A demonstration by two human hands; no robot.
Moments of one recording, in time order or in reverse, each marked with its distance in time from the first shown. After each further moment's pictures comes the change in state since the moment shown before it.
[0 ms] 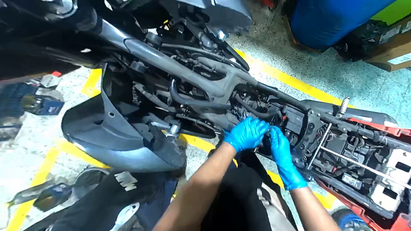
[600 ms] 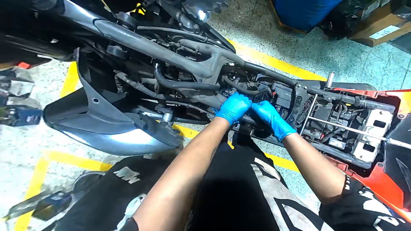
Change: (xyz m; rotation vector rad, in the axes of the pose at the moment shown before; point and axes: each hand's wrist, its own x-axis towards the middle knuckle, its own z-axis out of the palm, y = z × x) left_hand 0.011 -0.007 -0.025 0.063 -0.350 -0.154; right_hand 0.055 -0.022 -0.006 -0.114 -0.487 0.466
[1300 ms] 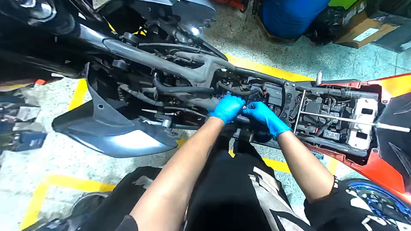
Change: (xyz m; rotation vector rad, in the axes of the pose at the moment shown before) left_hand 0.000 -0.003 -0.006 -0.028 -0.109 -0.039; right_hand -0.012 0.002 0.000 -0.031 -0.018 -0.144
